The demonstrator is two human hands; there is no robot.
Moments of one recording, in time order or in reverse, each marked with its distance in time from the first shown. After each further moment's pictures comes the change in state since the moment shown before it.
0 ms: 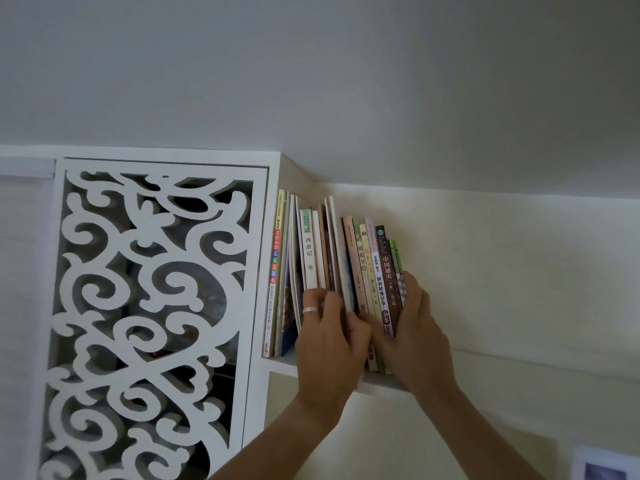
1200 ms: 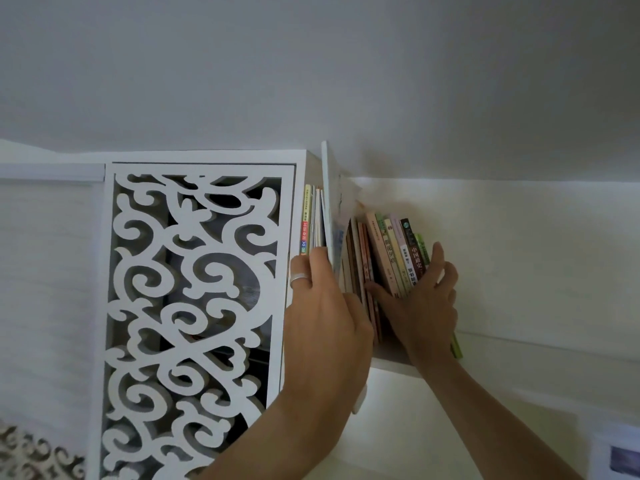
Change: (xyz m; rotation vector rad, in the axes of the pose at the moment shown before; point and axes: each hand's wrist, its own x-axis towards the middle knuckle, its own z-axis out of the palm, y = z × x) left_hand 0.017 0.095 -0.115 0.211 -0.040 -0.119; right_hand 0.016 -0.037 0.011 0.037 0.125 0.307
